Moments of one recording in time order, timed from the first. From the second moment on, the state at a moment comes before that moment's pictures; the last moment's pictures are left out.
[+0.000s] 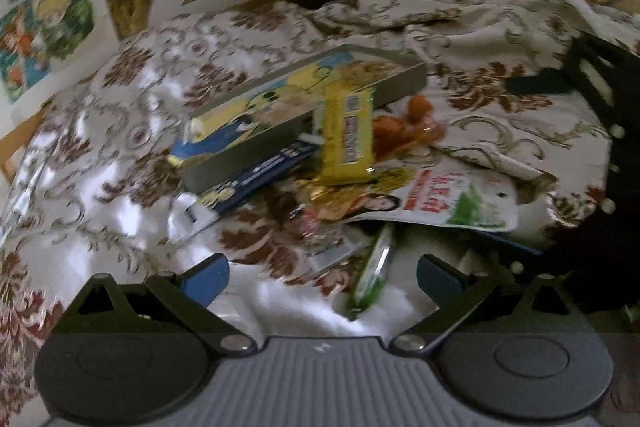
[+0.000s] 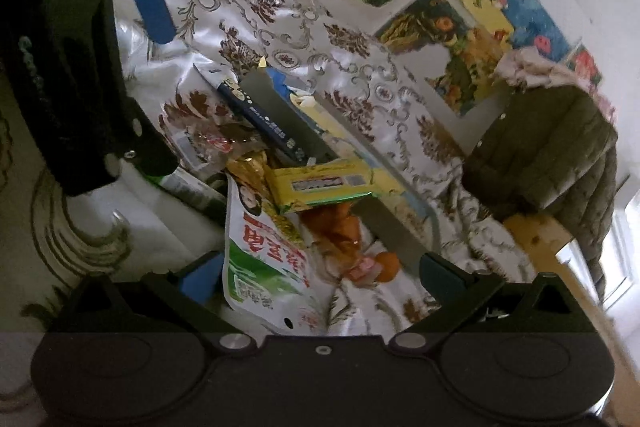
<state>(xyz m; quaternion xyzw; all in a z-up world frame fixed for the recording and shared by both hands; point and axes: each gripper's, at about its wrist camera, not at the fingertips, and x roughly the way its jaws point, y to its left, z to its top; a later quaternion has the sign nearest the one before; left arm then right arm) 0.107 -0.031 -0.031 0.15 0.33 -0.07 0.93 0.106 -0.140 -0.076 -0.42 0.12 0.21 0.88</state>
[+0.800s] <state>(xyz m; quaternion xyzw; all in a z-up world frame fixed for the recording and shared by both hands) 0.150 -0.059 -0.046 0.19 0.37 -0.16 0.90 0.158 -0.157 -0.073 -0.38 0.10 0.27 0.88</state>
